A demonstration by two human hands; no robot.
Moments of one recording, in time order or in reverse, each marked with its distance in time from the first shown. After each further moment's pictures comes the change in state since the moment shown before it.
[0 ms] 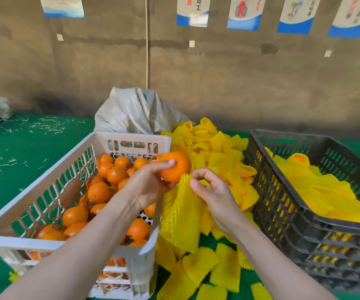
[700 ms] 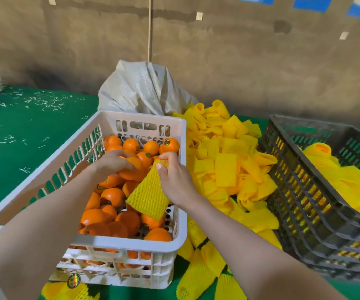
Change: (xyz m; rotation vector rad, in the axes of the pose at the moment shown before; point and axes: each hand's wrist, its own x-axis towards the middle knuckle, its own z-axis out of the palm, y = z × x) left_hand 0.060 0.033 -0.180 0.961 0.375 -0.169; right_hand 0.061 0.063 0.104 -0.762 -0.088 0.010
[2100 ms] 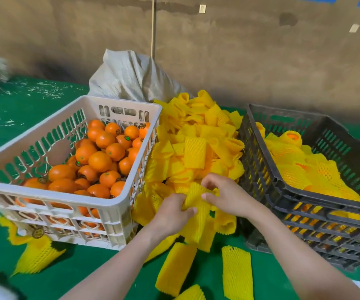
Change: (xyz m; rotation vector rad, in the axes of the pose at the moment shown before) left_hand -0.179 0.045 0.252 0.132 -0.099 0.354; right_hand -0.125 0.113 -0.170 -0.106 -0.401 0.064
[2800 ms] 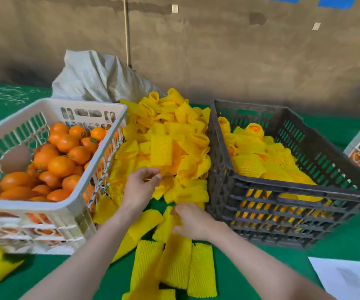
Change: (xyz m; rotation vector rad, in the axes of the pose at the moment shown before) left_hand 0.032 0.033 0.015 -0.409 0.383 -0.017; right_hand -0.029 0.052 0.046 -0.317 -0.205 0.099
